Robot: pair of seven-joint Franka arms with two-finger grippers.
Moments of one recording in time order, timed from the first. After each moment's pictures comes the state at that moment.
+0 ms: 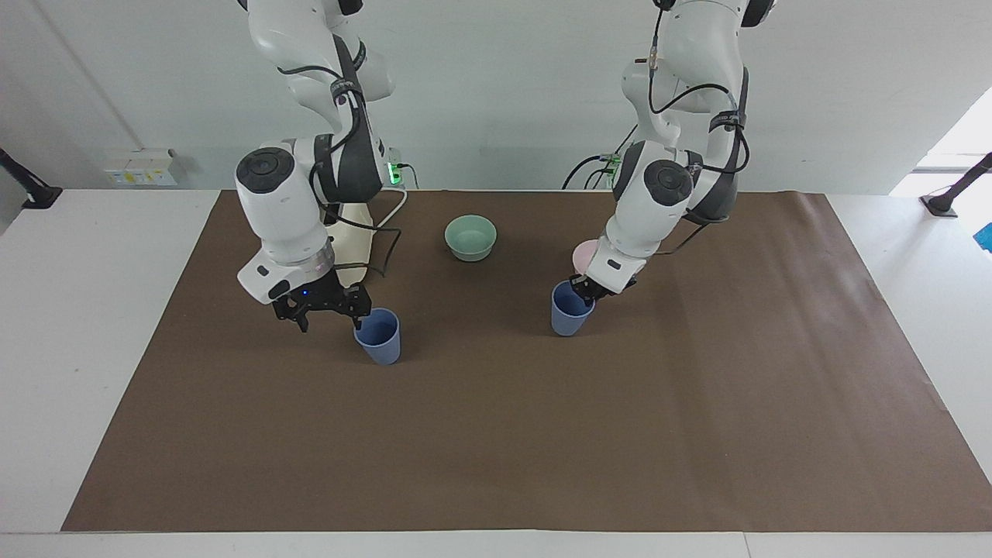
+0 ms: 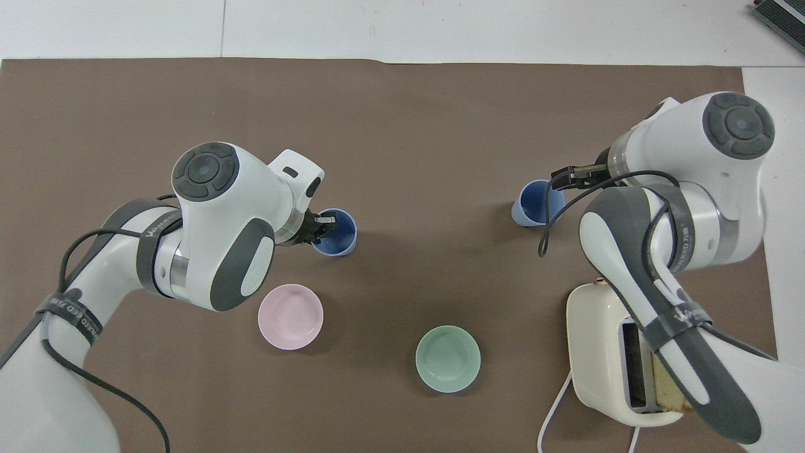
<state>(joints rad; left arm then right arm) -0.35 0.22 -0.12 -1.90 -0.16 2.12 -0.51 0.20 0.24 -0.09 -1.83 0.02 2.15 0.06</state>
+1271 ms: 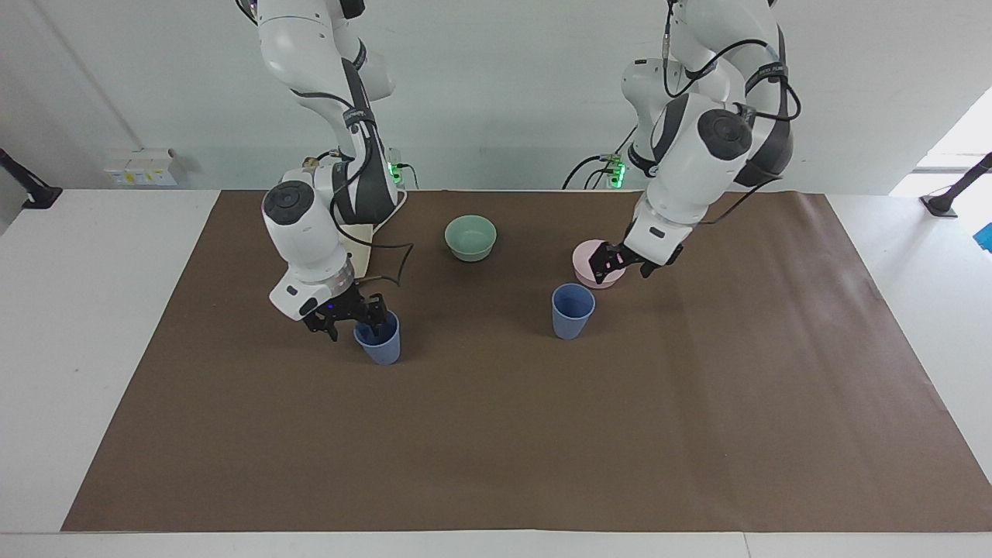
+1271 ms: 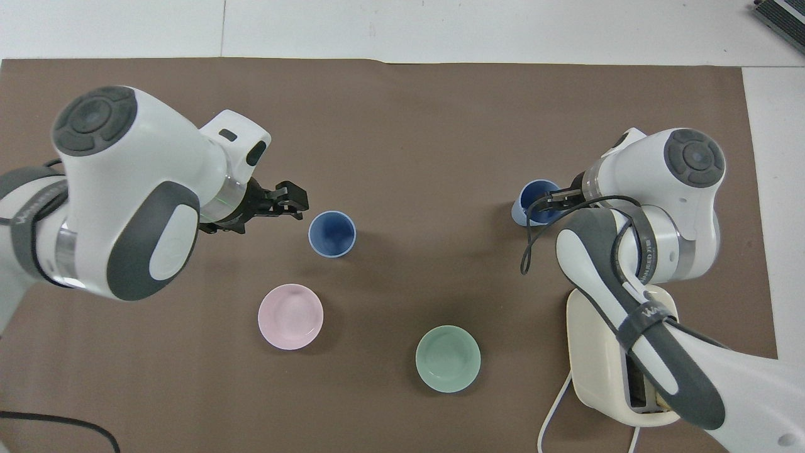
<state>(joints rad) -0.26 0.12 -0.09 -1.74 -0.15 1.84 -0.44 0.21 0.26 -0.08 -1.93 0.07 2.27 -0.01</state>
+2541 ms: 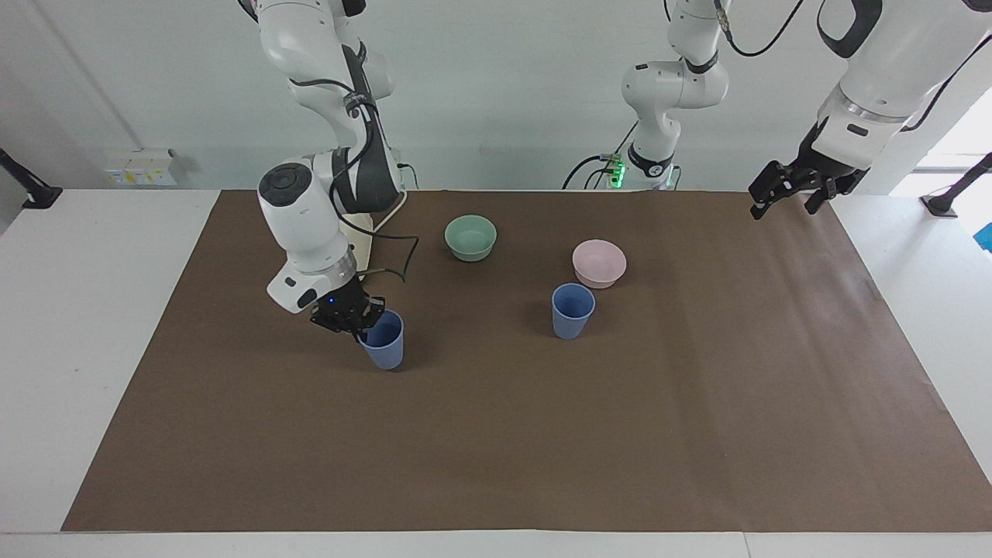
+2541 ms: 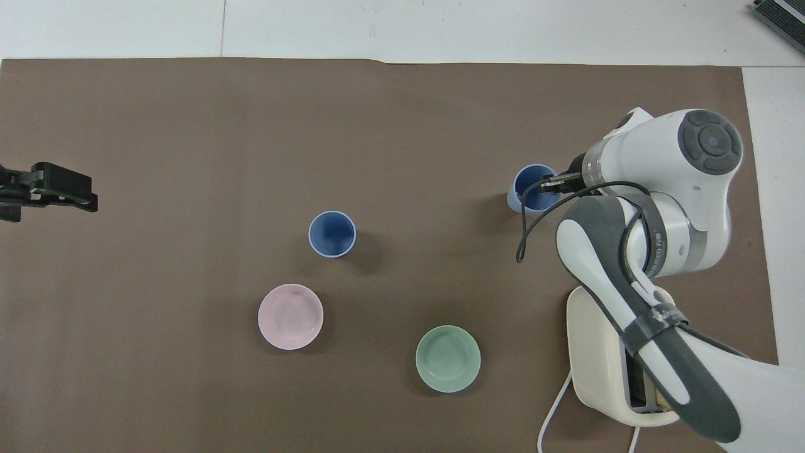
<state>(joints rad) -0.06 0.01 0.00 -1.51 -0.02 1.49 -0.12 0.21 0.24 -0.05 -1.83 0.10 2.19 0.02</state>
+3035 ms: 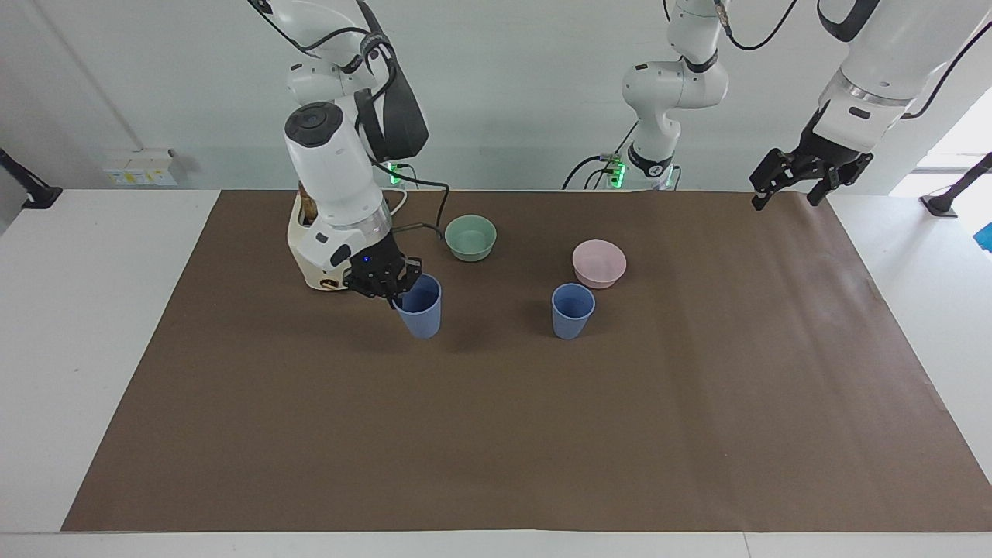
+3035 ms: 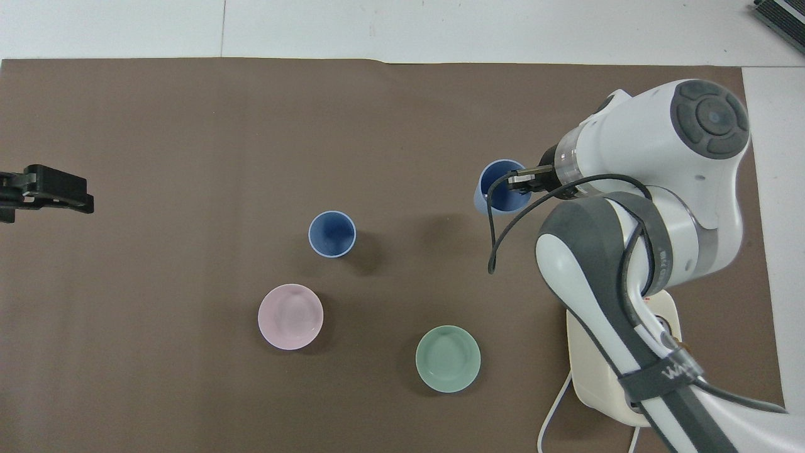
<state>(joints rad) -0.06 0.00 -0.01 -1.51 -0.02 1.49 -0.12 0.22 0.19 0.08 -1.69 0.10 2.01 0.18</state>
